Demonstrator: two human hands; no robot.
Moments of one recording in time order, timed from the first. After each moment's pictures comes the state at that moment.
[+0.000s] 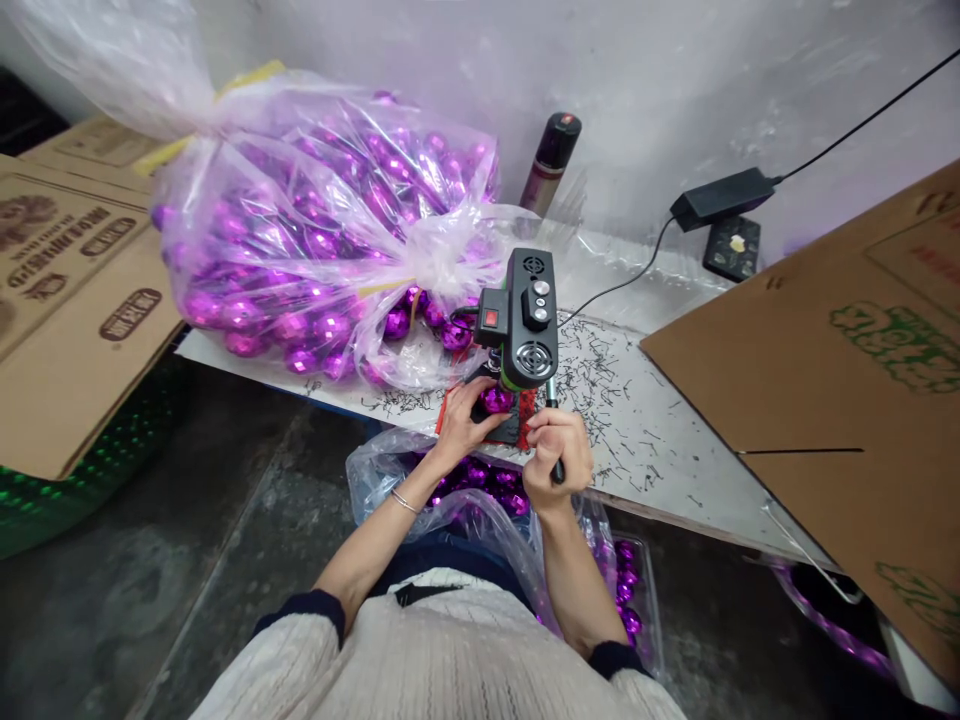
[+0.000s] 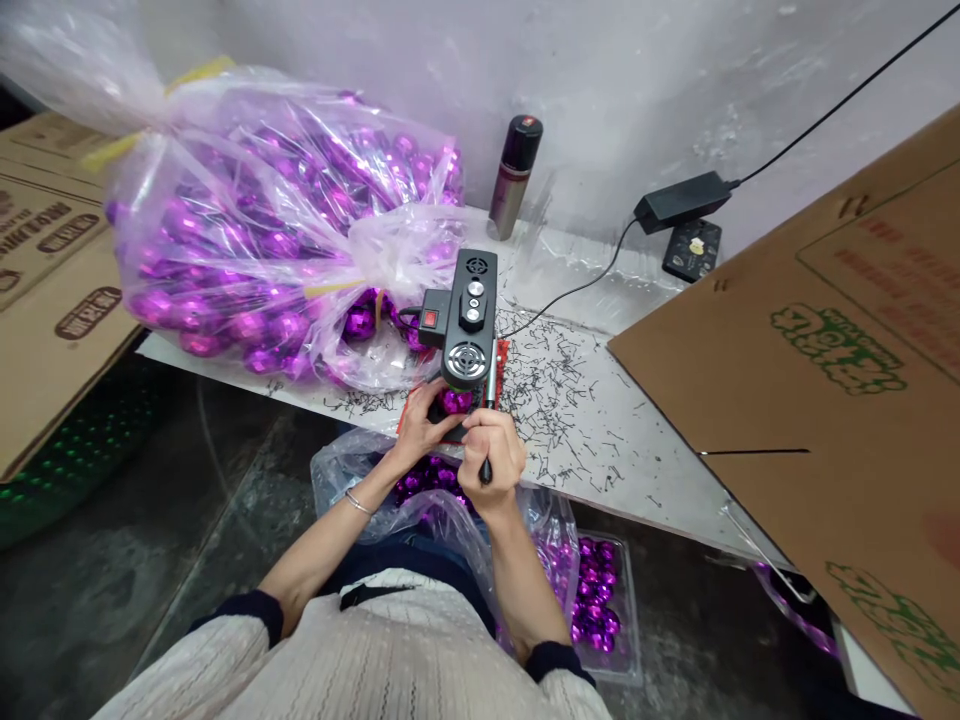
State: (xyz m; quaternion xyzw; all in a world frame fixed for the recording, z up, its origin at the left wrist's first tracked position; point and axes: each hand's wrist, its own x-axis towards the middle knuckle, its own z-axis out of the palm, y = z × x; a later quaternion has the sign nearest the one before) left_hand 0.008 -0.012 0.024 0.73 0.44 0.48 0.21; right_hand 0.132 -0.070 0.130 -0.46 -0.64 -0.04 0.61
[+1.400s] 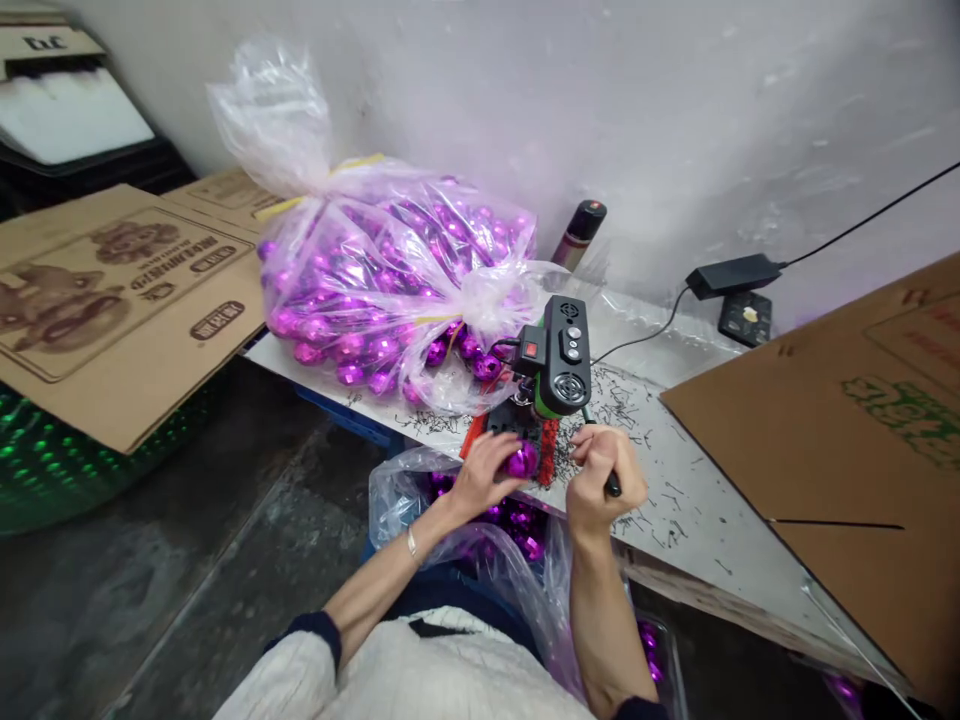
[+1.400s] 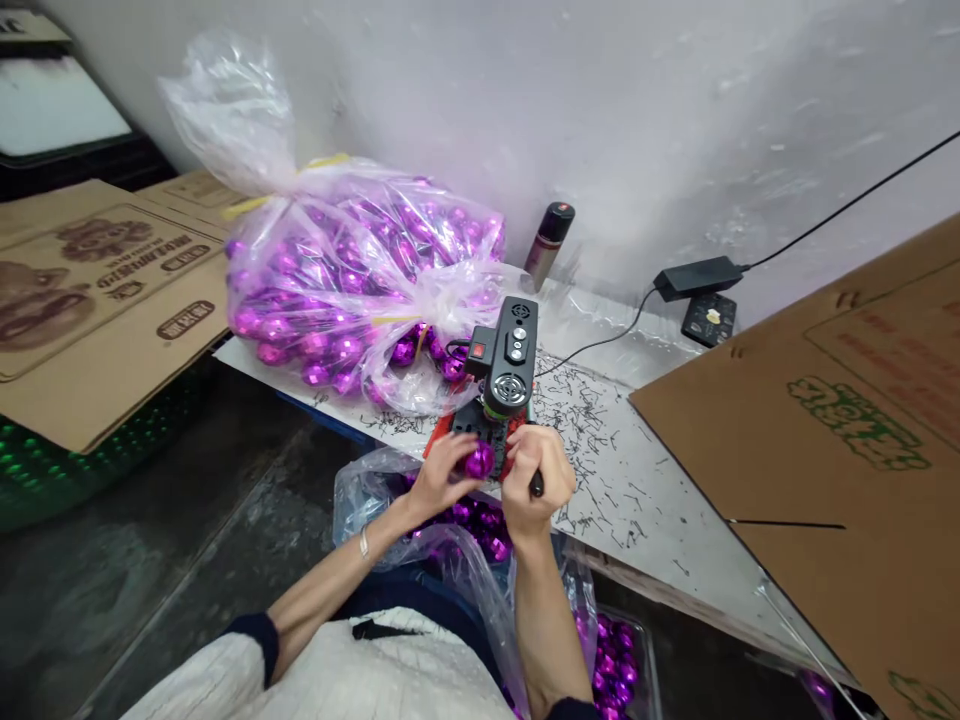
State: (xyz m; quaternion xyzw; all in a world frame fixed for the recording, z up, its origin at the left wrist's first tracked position) left_hand -0.007 -0.055 0.014 0.78 0.39 0.46 0.16; right_hand 0.134 -0.057 0.150 -0.46 -0.60 -0.03 0.65
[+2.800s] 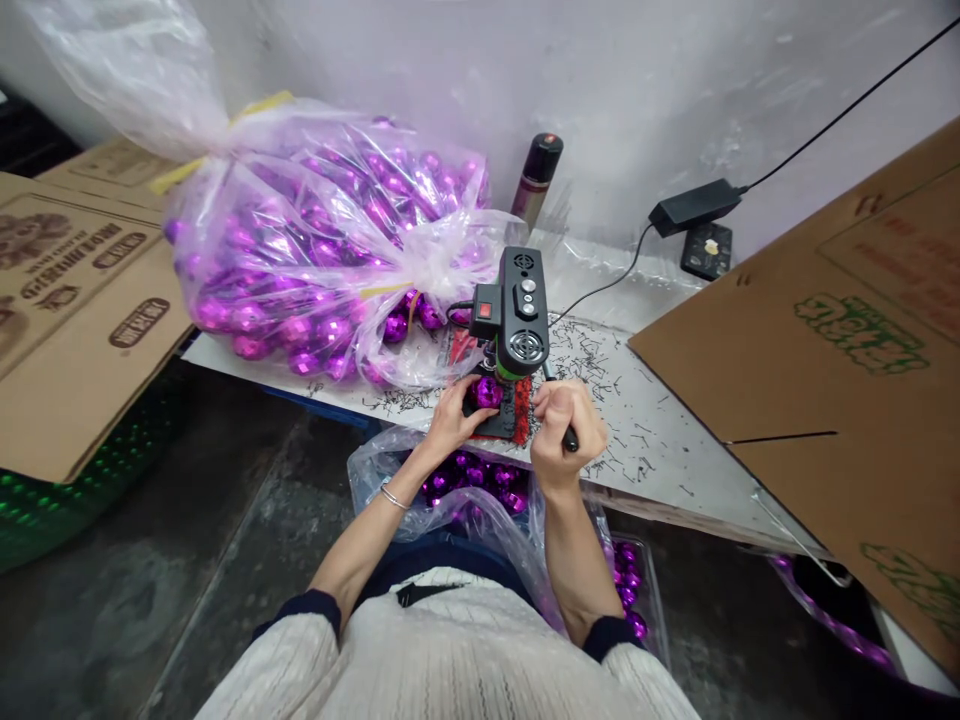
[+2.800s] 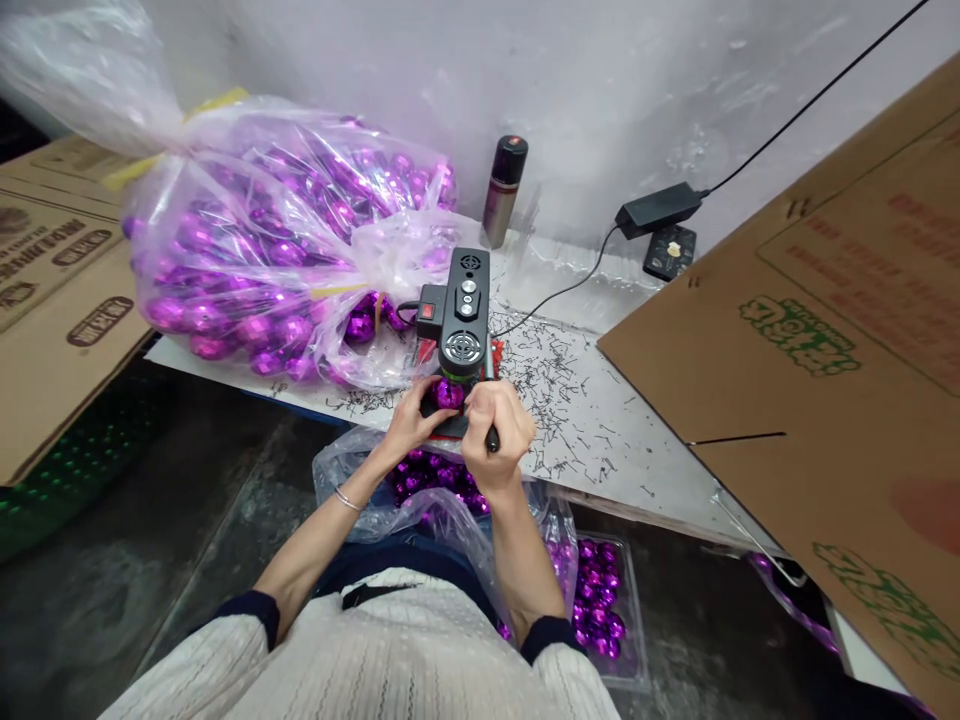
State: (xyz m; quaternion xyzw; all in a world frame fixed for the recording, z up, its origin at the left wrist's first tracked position) left_hand -0.011 -0.008 0.027 0.72 0.46 0.44 0.28; right_hand 0.131 -0.058 0.165 -0.46 -0.62 -0.02 0.64
